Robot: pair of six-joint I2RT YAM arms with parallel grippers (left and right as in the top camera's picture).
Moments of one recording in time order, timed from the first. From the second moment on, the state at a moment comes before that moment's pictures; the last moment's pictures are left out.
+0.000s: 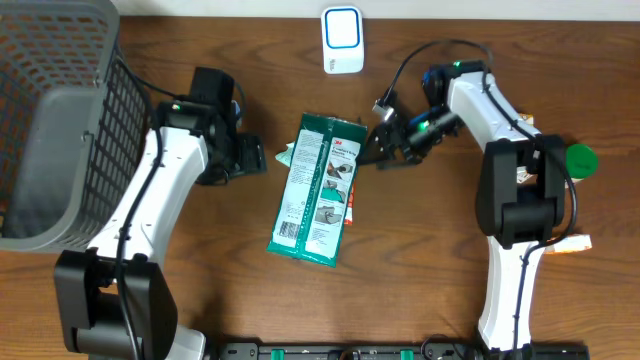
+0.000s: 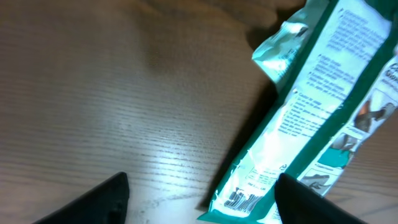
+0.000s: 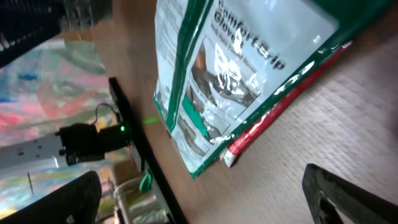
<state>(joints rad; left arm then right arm) -0.16 1.67 1.31 -1.02 0.14 -0.34 0.16 2.31 1.79 -1.38 -0.95 -0.42</state>
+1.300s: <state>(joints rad) -0.32 1.67 1.02 -0.69 0.15 -0.33 0.39 2.31 1.68 -1.15 -1.00 -0.34</state>
